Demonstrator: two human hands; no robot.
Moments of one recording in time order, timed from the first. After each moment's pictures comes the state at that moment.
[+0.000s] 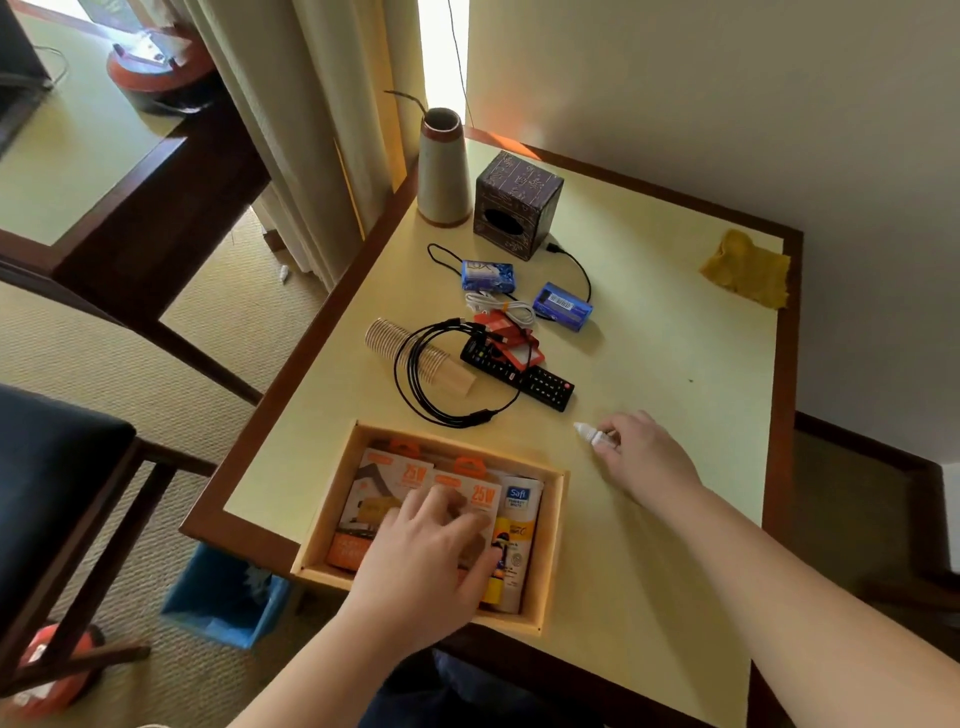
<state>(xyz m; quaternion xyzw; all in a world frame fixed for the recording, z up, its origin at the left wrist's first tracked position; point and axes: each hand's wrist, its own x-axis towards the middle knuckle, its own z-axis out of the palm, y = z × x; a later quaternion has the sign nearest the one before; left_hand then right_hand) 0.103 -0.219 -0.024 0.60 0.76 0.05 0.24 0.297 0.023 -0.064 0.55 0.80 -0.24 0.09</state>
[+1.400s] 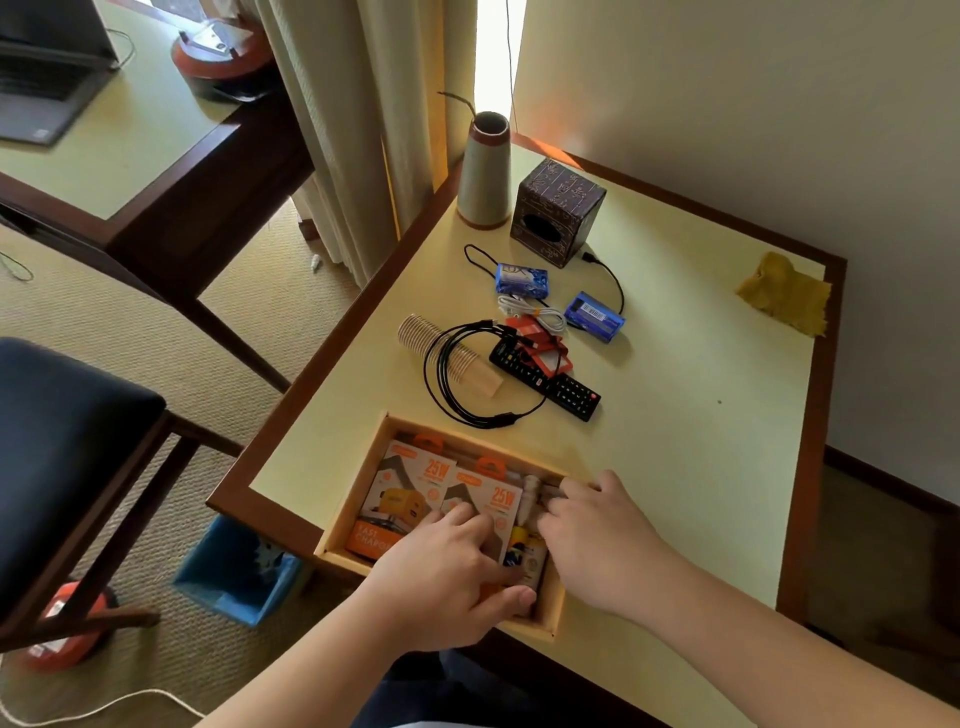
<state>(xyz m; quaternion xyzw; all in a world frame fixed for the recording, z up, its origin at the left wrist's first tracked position) 0.098 -0.219 -0.017 0.68 0.66 0.02 0.31 0.247 -0.078 0.009 0.16 0.94 -0.03 0.30</state>
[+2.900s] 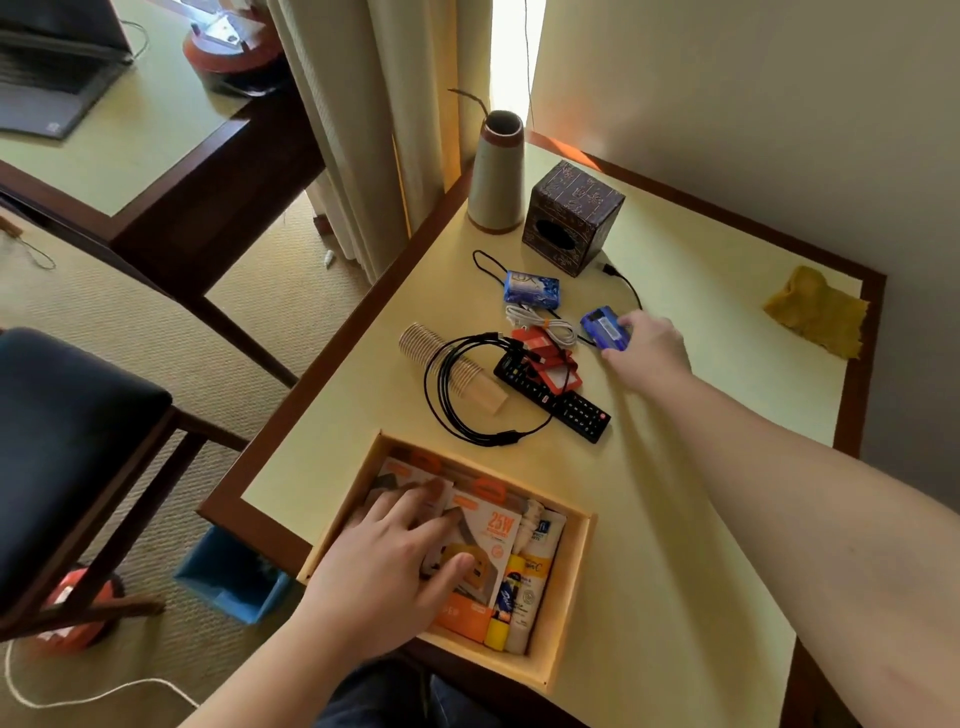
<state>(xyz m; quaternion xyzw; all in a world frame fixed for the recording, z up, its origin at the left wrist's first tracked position) 0.065 -0.231 -0.032 0.55 0.80 0.02 0.23 0.181 0.157 -0.071 0.56 0.79 -0.23 0.02</state>
